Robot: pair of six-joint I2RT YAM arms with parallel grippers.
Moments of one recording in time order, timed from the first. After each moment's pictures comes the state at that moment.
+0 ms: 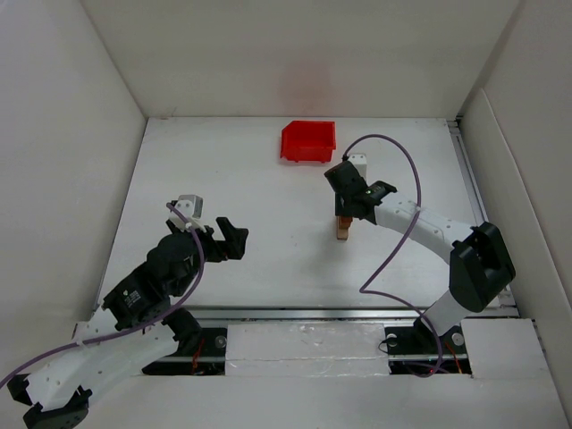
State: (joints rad) left arm -0.83 0.49 0.75 -0.58 -0.43 -0.53; right arm 0.65 1.60 1.20 -0.56 0.51 0.52
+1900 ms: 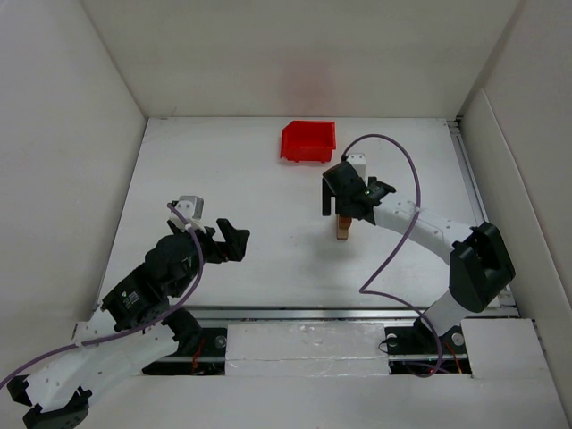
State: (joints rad) left arm -0.83 0.48 0.74 -0.58 -0.40 -0.51; right arm 0.66 1.60 1.20 -0.56 0.52 0.53
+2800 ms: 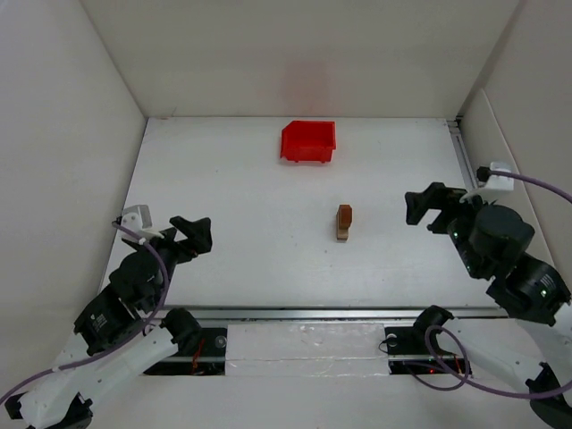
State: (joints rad) left arm -0.82 0.33 0.80 -0.67 -0.71 -0.60; right arm 0.69 0.67 1.20 -0.73 0.61 0.37
